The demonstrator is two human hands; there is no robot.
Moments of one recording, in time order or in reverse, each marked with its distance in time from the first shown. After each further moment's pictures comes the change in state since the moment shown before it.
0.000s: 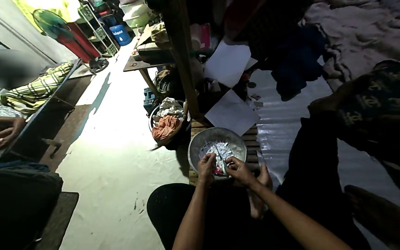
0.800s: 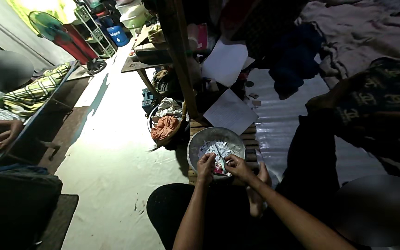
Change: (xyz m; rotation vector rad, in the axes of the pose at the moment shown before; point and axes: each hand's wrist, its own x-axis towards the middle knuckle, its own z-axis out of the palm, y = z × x) left_hand 0.000 0.000 -0.001 0.014 -0.005 -0.007; right_hand 0.007 0.000 -0.005 -0.052 -0.011 0.020
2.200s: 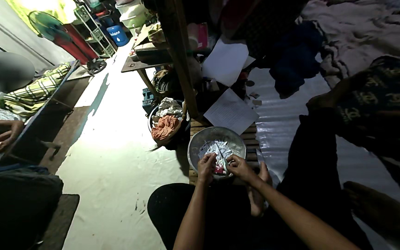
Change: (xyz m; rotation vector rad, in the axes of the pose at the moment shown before) left_hand 0.002 -0.001 -0.002 0.055 0.006 -0.047; right_hand -0.002 0.001 -0.001 -0.007 0.010 0.019
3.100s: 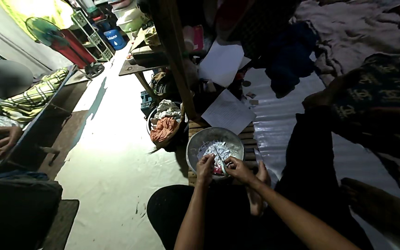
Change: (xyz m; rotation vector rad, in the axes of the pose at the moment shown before) left_hand -0.001 -0.001 0.002 -0.023 0.003 -0.001; right_hand -0.003 0.005 -0.002 -0.015 -0.040 0.009
